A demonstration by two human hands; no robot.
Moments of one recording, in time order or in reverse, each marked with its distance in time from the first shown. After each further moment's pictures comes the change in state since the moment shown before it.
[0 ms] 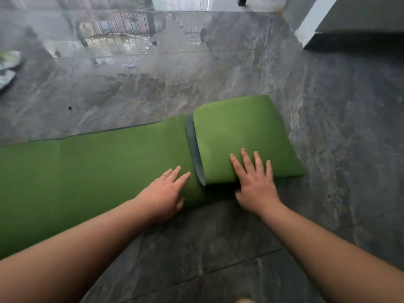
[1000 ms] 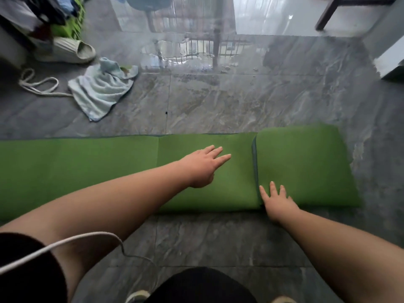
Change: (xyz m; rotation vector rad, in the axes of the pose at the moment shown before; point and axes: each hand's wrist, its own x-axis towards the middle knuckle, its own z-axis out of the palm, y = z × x) left_hand -0.077 -0.087 -0.114 0.167 0.001 0.011; right_hand 0.008 -0.113 -0.045 -0.248 -0.643 -0.078
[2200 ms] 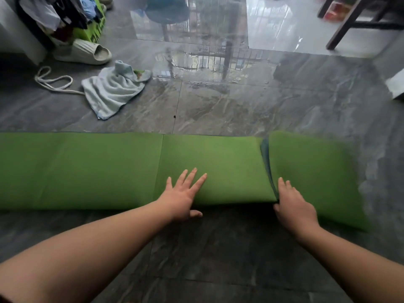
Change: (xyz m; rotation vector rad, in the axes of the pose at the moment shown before) left_hand -0.052 -0.010 0.099 -0.146 -0.013 -0.308; right_hand -0.015 0.009 -0.022 0.393 0.463 0.070
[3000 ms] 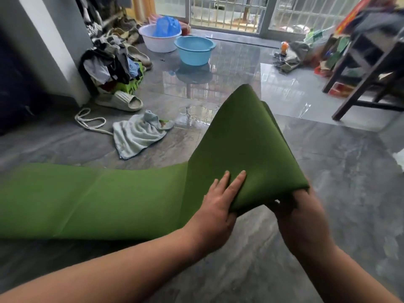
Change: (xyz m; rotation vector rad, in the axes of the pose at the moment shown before) left_hand -0.028 0.054 -0.137 -0.778 0.598 0.164; right_hand -0.026 -0.123 -0.169 1.406 0.303 -0.261
